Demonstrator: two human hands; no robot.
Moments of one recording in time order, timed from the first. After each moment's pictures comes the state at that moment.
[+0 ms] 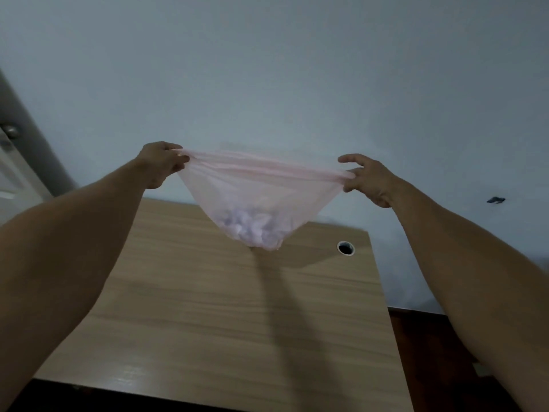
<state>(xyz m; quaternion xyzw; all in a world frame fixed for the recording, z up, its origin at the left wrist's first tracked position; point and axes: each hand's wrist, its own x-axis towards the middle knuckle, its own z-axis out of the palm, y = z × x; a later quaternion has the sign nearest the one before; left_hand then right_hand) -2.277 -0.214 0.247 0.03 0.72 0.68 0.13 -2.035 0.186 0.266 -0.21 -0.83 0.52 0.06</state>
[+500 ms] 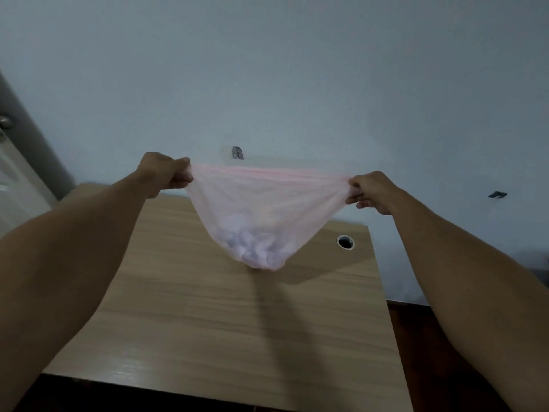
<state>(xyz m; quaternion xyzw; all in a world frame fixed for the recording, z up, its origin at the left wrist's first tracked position) -2.261 -0.217 0.219 0.01 0.78 0.62 0.13 -2.033 0.186 0.236 -0.35 -0.77 0.54 0.06</state>
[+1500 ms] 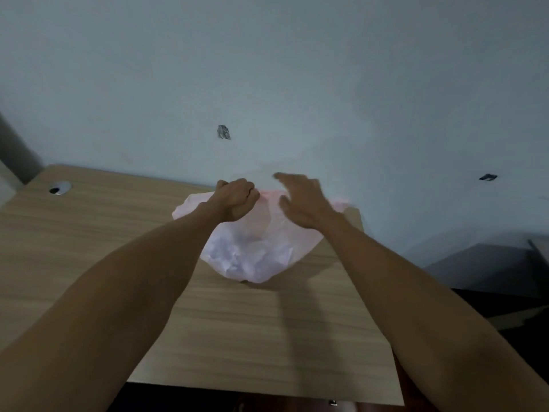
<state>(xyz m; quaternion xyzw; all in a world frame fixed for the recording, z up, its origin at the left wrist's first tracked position) -2.185 -0.090 0.129 0.42 0.89 0.17 0.04 -2.065 0.087 0.157 -0.06 -0.99 0.13 0.06</state>
